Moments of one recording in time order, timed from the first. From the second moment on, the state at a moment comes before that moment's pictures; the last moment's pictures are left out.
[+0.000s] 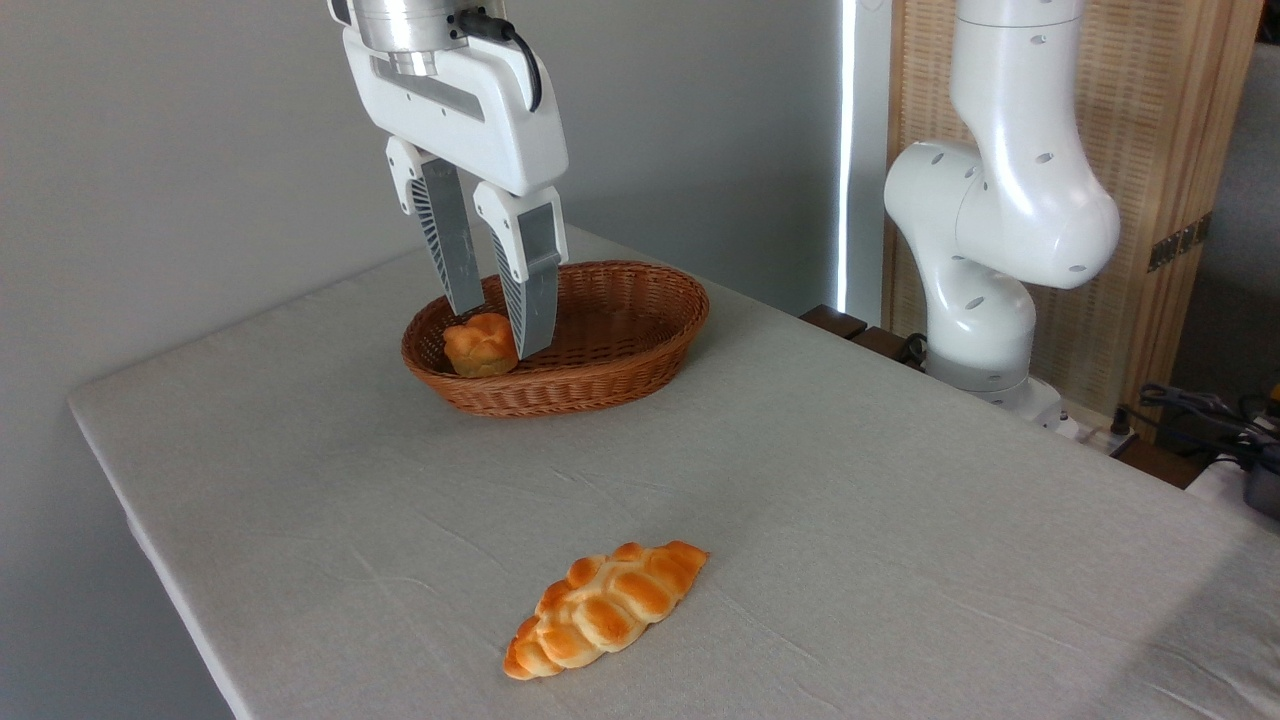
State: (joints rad) arm -0.11 -0.02 0.03 -1.59 -0.04 1.58 0.70
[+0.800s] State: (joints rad) arm -0.11 -0.02 0.03 -1.59 -0.04 1.59 0.70
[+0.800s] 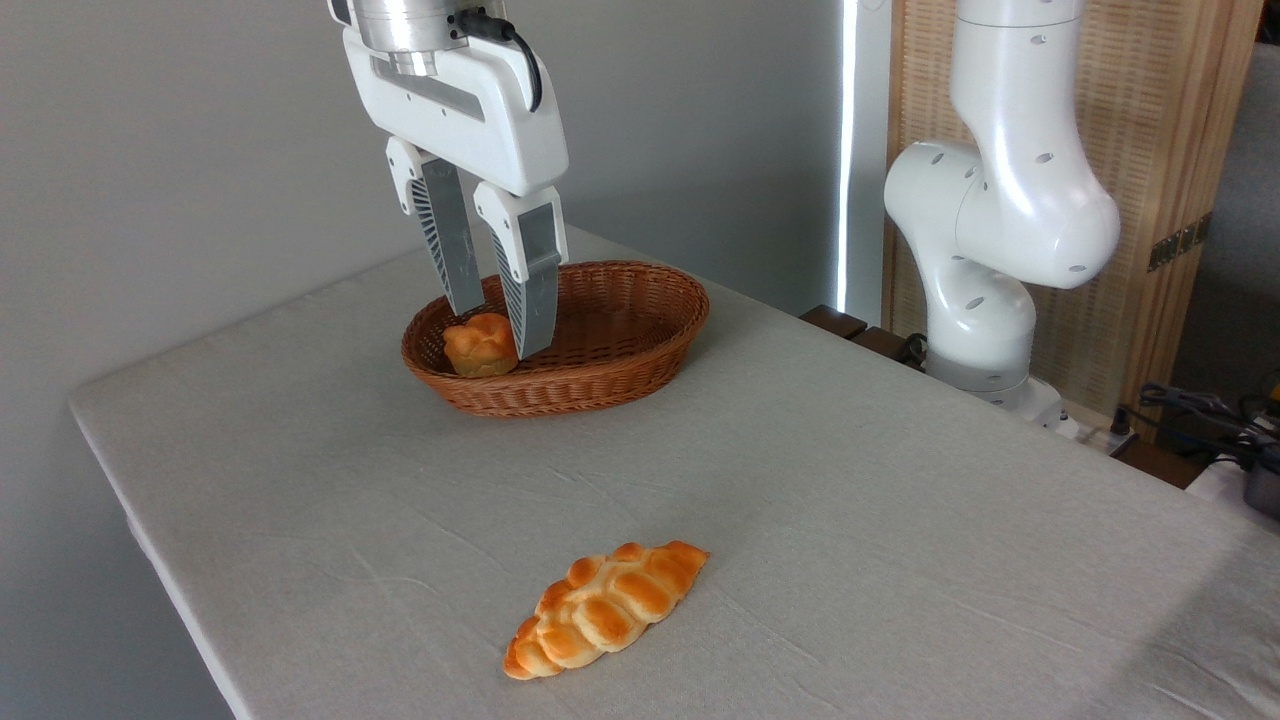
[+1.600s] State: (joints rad) arm -0.10 0.00 0.04 -1.92 -0.01 2.01 0.70
